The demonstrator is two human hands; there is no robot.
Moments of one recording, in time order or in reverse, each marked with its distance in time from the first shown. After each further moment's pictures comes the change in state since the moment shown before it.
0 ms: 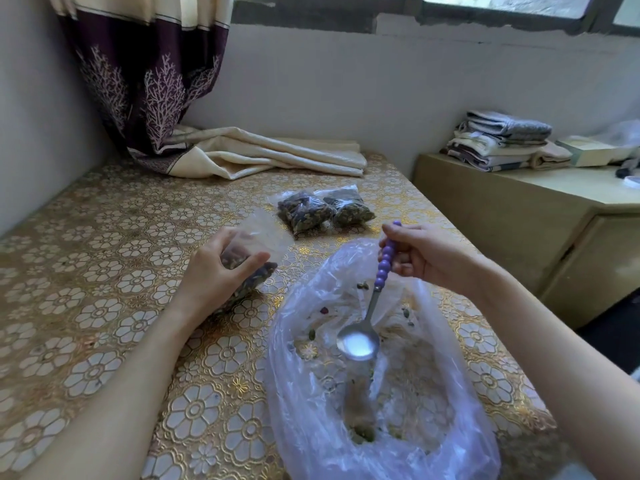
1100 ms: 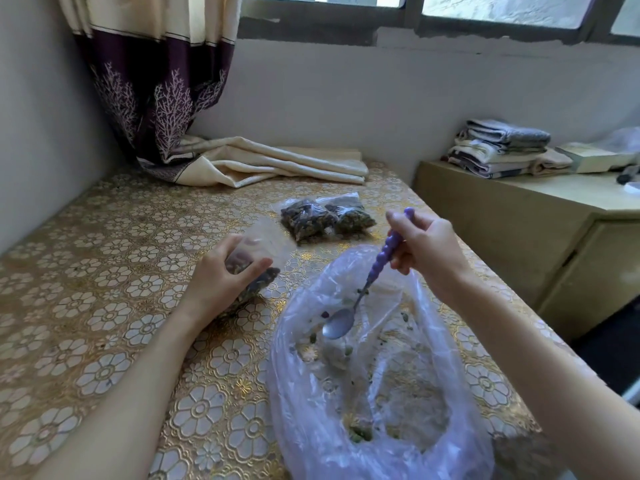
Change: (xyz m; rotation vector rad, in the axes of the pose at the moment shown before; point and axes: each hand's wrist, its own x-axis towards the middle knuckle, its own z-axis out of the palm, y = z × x) left_hand 0.000 -0.001 -0.001 -0.014 -0.012 0.003; right_hand -0.021 -0.008 0.030 -0.087 0.342 -0.378
